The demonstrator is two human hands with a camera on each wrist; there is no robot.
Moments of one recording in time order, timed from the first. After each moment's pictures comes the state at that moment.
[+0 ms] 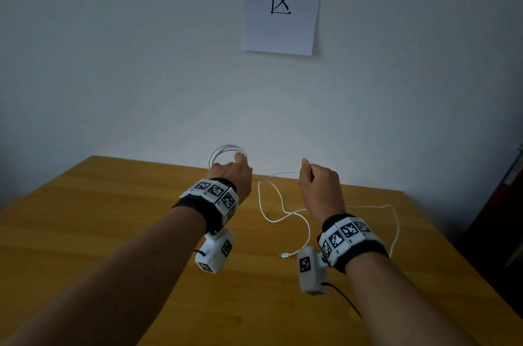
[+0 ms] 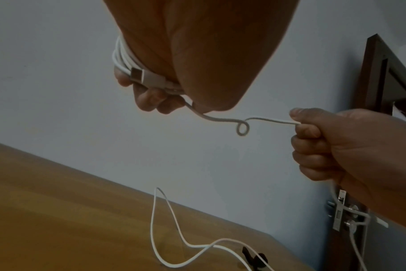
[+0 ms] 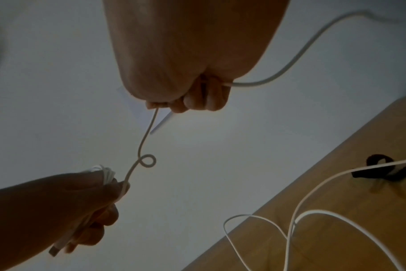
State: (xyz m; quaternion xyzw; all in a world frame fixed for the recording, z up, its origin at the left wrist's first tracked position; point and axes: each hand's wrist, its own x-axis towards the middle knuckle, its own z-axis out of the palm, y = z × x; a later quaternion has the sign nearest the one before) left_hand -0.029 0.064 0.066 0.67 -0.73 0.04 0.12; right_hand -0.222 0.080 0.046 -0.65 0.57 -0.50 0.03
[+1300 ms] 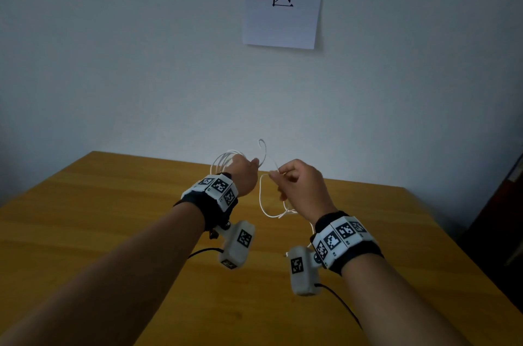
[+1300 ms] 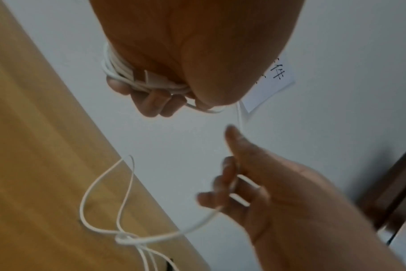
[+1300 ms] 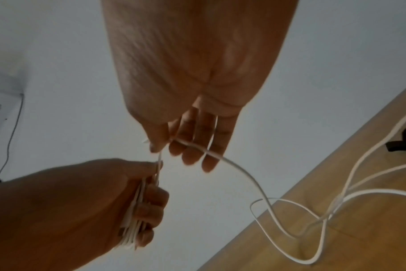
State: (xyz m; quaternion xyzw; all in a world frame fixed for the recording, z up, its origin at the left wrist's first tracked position) left_hand -0.040 0.050 0.064 0.64 -0.64 -0.29 0.31; right_hand -0.198 0.099 0.053 -0.68 0.53 -0.46 0.21
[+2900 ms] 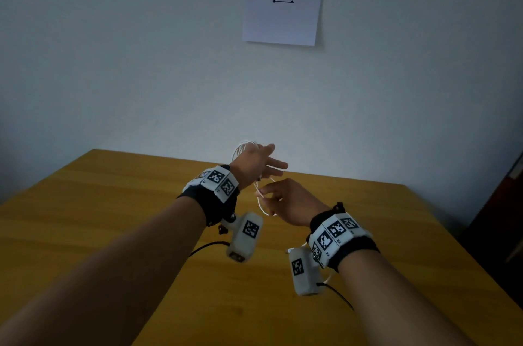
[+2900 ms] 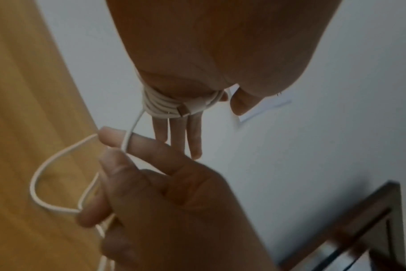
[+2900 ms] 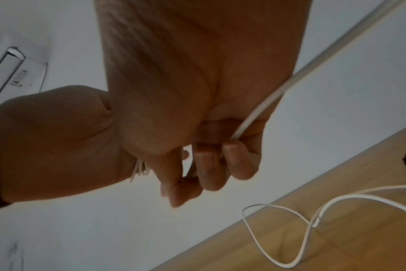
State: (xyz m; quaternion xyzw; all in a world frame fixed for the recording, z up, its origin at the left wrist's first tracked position) left_hand -0.054 0.074 0.093 0.42 -0.58 -0.53 0.45; right_hand -0.191 0.099 0.045 -0.79 0.53 -0.20 0.23
